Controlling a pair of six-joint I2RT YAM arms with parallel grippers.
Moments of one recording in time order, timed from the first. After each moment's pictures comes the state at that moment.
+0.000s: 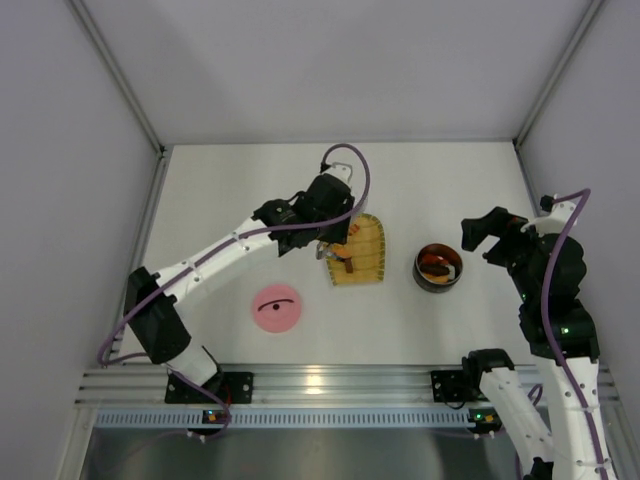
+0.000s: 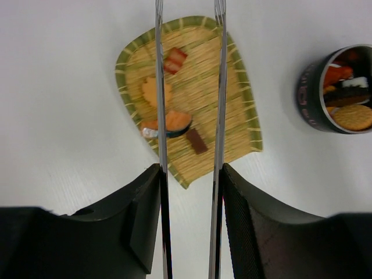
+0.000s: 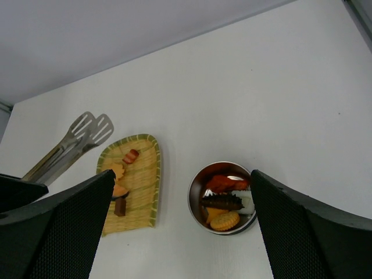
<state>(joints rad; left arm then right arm) -0.89 1.59 1.53 -0.67 -0.26 -0.44 0.07 0.55 0.93 -0.60 0.03 0.39</state>
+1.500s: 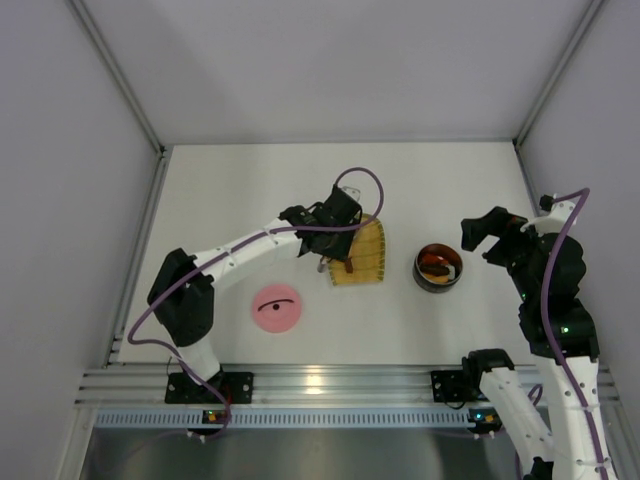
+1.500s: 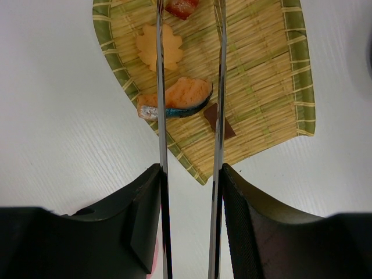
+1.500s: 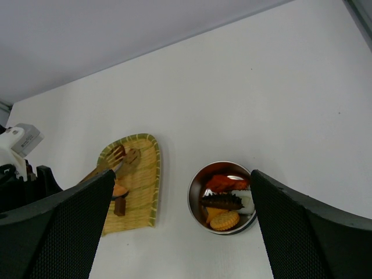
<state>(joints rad) -0.85 1.74 1.43 -0.67 -0.22 -0.42 0.07 0.55 0.93 -0.60 0.03 0.39</state>
